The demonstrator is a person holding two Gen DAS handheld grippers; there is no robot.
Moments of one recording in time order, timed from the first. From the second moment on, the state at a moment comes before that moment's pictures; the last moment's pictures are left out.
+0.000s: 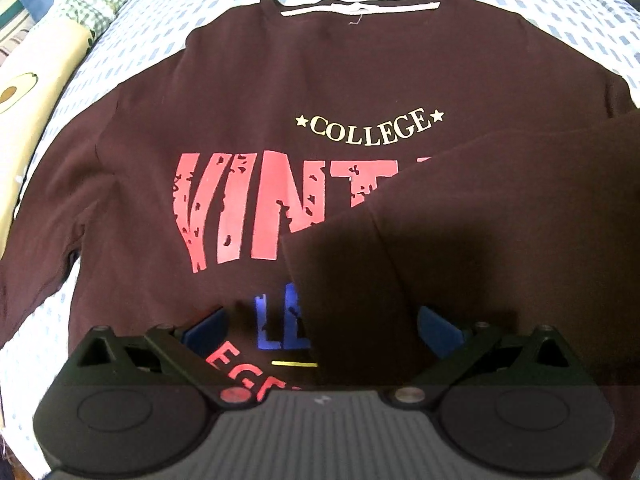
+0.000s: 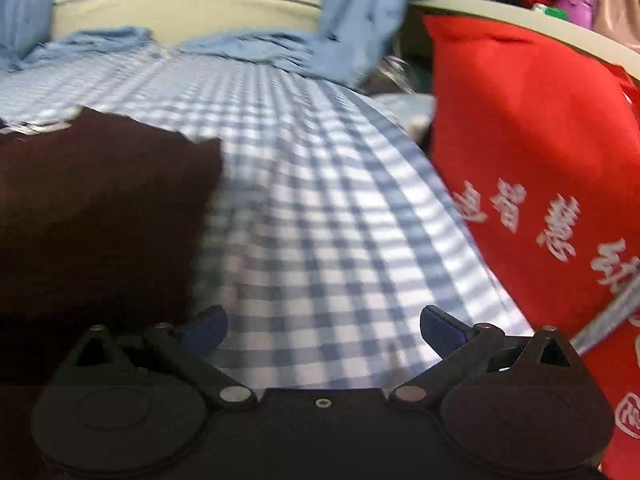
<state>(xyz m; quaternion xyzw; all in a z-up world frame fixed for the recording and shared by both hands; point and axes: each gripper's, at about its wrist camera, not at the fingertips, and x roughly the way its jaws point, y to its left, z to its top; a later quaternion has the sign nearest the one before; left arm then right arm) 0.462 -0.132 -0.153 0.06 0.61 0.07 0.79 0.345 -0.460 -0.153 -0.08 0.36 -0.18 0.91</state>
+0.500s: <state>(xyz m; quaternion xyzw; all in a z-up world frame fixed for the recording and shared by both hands) 0.450 -0.098 -0.160 0.02 0.62 0.05 0.78 0.442 -0.459 -0.154 0.11 0.45 -0.03 0.88</state>
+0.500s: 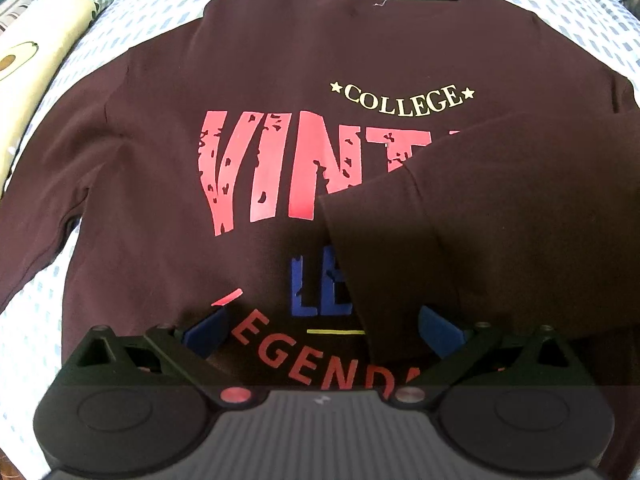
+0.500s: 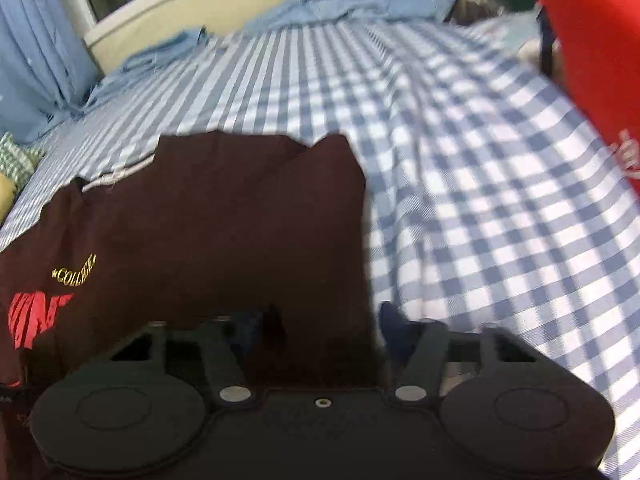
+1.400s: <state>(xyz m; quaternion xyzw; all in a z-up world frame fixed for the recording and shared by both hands) 0.398 -0.002 -0.116 0.01 0.58 0.08 0.81 0.387 -0.412 -0.116 0.05 0.46 -0.11 0.88</state>
